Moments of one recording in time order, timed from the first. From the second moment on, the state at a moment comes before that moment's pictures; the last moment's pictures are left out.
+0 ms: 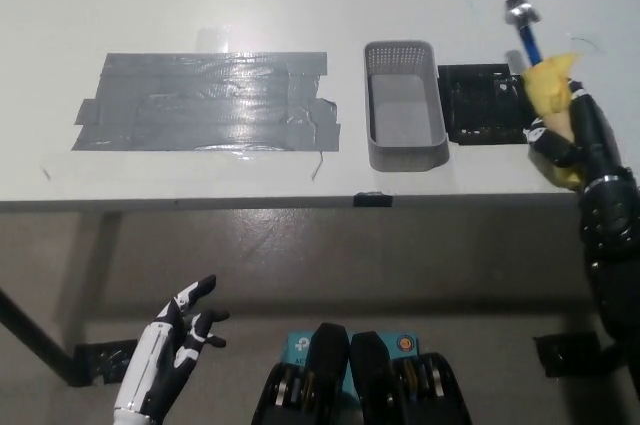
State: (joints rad) left_arm 0.11 0.13 -0.06 -0.12 0.09 -0.07 -0.07; right_arm -0.73 -0.23 -0.06 0.69 -0.38 0.11 -0.08
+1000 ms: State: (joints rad) left_arm 0.09 0.13 -0.06 -0.12 0.10 -0.07 -0.07; right_arm -0.85 -0.52 0.22 0.60 -0.23 0.41 0.58
